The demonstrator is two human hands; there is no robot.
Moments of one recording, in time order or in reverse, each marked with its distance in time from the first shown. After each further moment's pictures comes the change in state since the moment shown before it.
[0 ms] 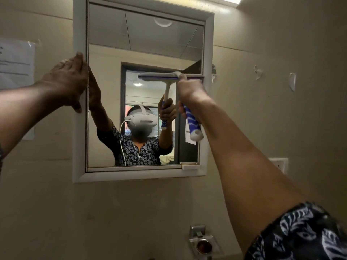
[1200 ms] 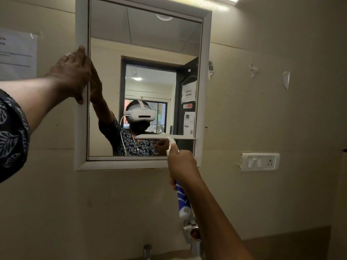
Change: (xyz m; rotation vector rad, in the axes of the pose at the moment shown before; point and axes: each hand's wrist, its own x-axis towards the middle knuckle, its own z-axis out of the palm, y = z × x) left_hand -0.016 0.011 -0.013 -0.043 -0.010 -0.007; right_hand -0.096 0.115 0.035 -0.094 -0.116 0.271
